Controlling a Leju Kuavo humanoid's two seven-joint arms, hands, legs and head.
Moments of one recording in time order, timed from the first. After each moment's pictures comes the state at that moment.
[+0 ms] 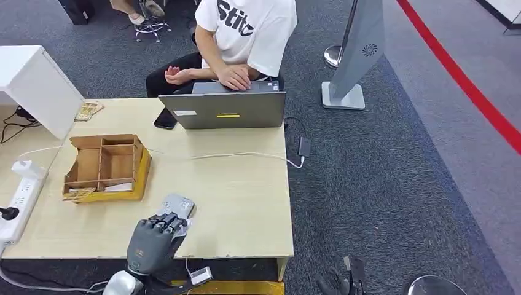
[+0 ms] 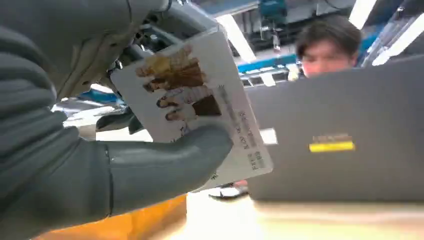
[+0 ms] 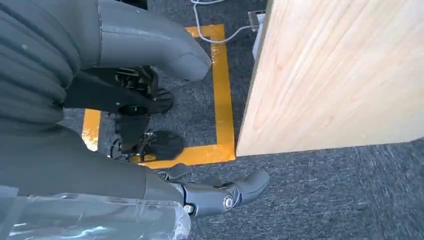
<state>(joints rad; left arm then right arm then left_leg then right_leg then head) 0.03 -0.04 -0.17 -1.25 -1.35 0.69 -0.44 -0.18 0.19 -0.67 -0.24 0.40 0.13 -0.44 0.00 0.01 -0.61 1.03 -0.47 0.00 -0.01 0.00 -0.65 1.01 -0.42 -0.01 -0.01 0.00</state>
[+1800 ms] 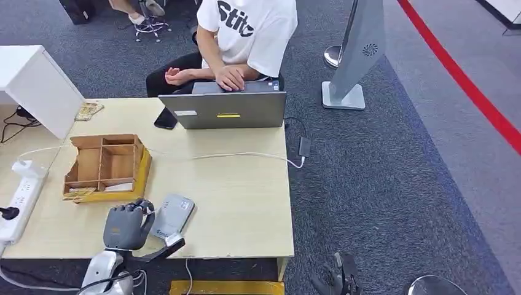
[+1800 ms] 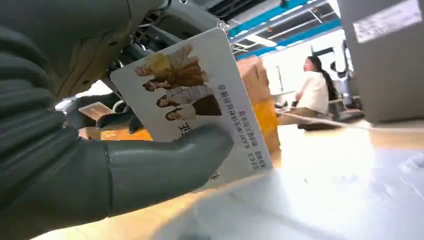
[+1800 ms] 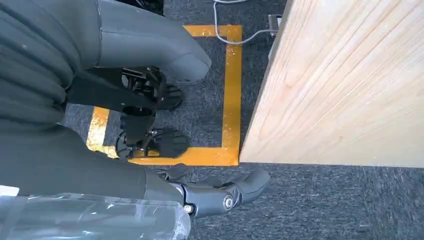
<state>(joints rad) -0.21 -0.03 0.11 -0.84 -1.41 0.69 -0.42 -0.20 0.19 -0.62 -0.24 0.45 0.14 -0.41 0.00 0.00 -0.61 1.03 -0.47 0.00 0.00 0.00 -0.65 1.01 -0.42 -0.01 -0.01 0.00</state>
